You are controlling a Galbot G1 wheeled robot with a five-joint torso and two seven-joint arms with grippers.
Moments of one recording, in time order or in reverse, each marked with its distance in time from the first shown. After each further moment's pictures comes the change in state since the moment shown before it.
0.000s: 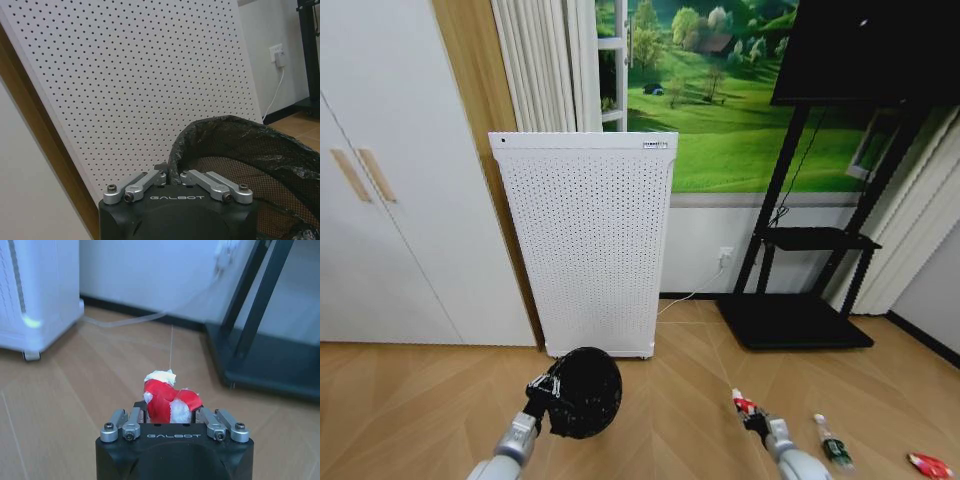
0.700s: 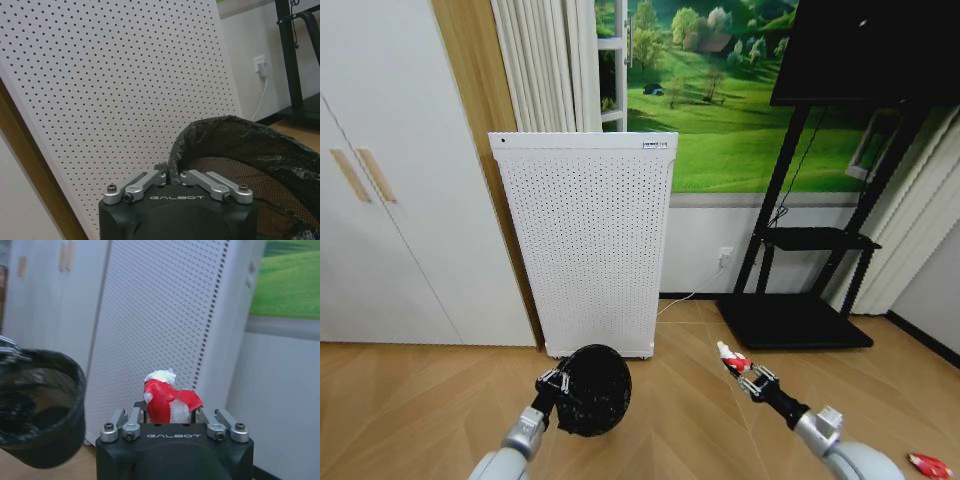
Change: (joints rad) left arm -0.038 0.023 0.051 -0.014 -0.014 0.014 0.003; right arm -0.324 -0.073 0.308 0.501 0.085 0.304 -0.541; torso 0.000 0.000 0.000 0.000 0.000
